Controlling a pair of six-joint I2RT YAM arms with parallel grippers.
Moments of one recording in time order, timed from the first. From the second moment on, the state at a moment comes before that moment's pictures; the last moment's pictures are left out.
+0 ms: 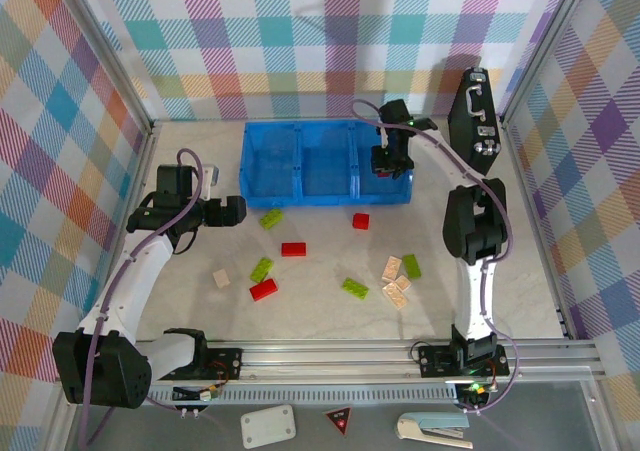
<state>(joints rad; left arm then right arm) -0.08 1.13 0.98 -0.68 0.18 -0.08 0.32 2.13 1.89 -0.92 -0.01 0.19</state>
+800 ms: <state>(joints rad) -0.08 1.13 0.98 -0.68 0.19 -0.08 0.32 2.35 2.02 -0.92 -0.03 0.18</state>
